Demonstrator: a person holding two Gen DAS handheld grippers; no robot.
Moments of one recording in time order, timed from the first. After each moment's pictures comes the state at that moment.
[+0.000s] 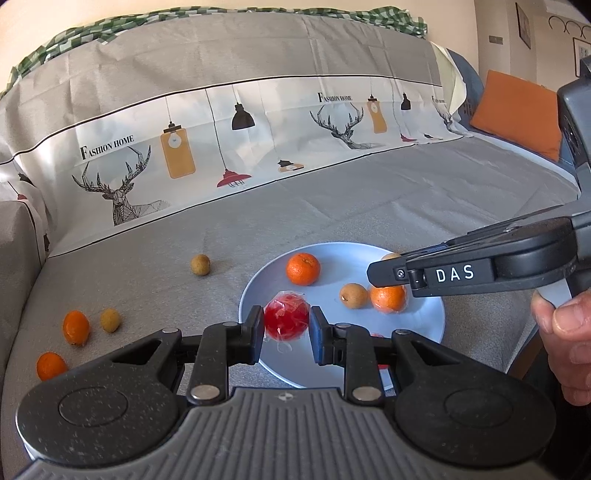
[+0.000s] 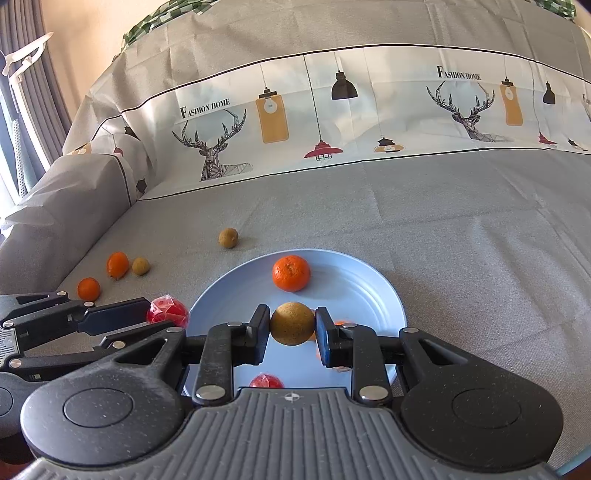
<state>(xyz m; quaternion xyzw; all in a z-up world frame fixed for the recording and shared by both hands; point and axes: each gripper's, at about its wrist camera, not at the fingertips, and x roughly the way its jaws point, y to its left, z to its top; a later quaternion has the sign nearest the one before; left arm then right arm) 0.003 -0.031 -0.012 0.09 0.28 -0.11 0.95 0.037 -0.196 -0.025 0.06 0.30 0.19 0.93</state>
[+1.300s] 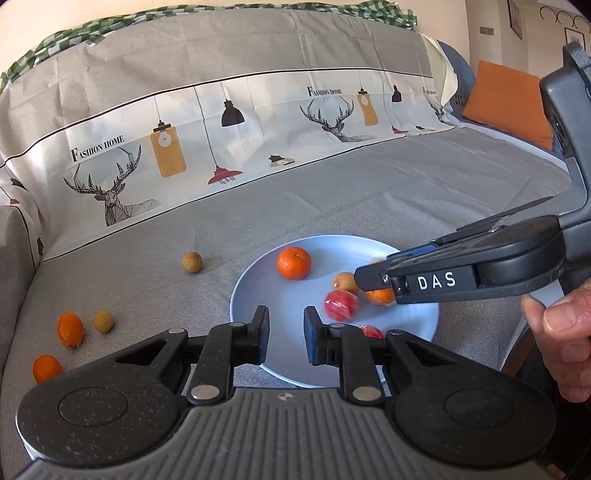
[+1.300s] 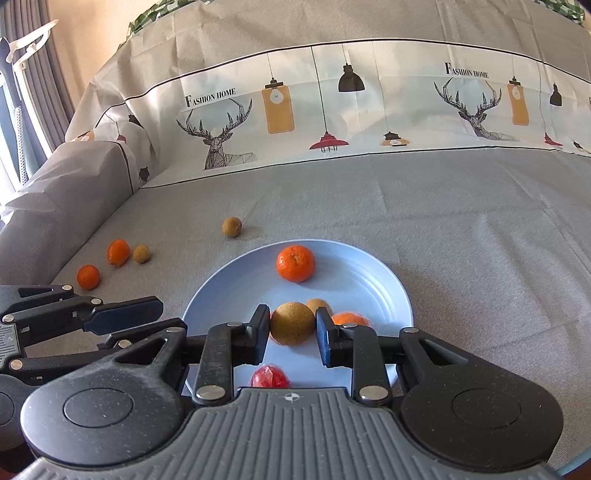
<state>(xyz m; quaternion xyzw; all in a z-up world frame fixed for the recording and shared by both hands) 0.002 -0.036 -0.016 0.10 0.29 -0.11 0.94 0.036 -0.190 -0.030 0.05 0.31 0.19 0.93</state>
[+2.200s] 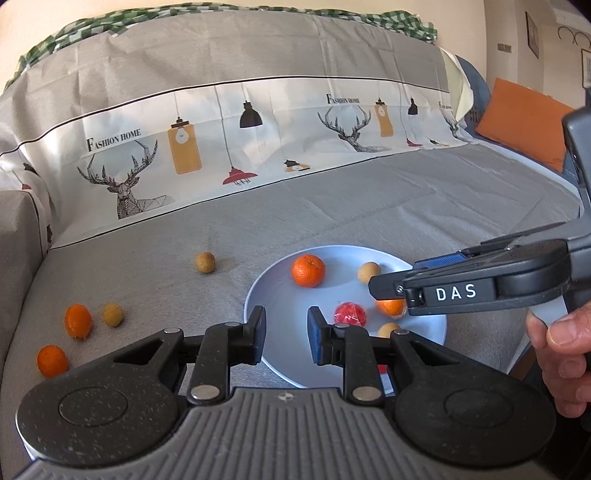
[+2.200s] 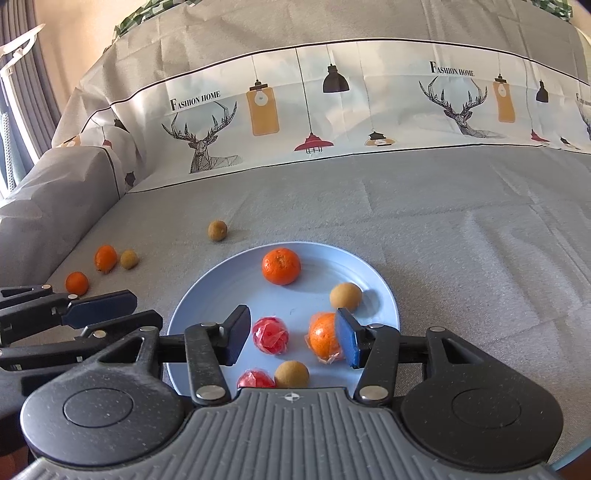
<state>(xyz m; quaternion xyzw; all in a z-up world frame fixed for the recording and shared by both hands) 0.002 -0.023 -0.009 0.07 0.29 -0.10 0.95 0.037 -0.193 -0.028 0.05 0.31 0.17 0.93</state>
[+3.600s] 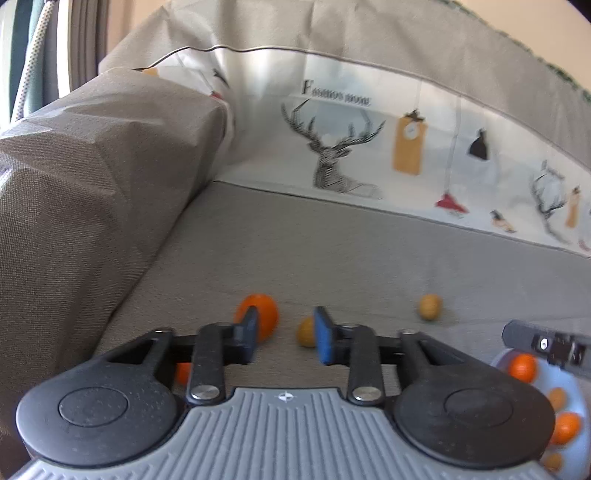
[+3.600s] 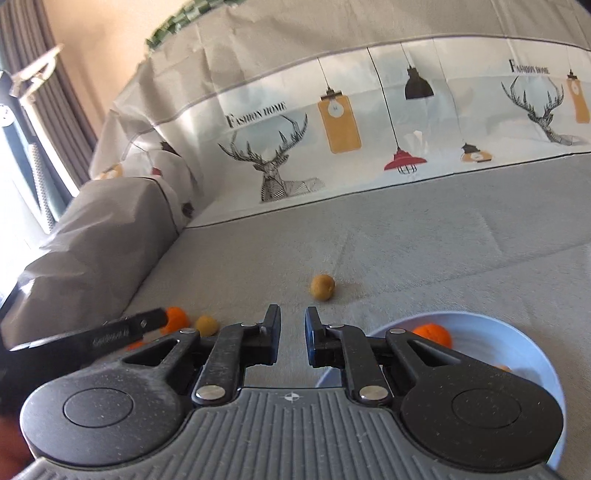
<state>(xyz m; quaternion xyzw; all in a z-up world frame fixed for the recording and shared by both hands) 0.086 0.138 -0.013 -0.09 0.32 0.16 0.93 0.111 -0.091 -0.005 0.11 0.31 0.24 0.91</state>
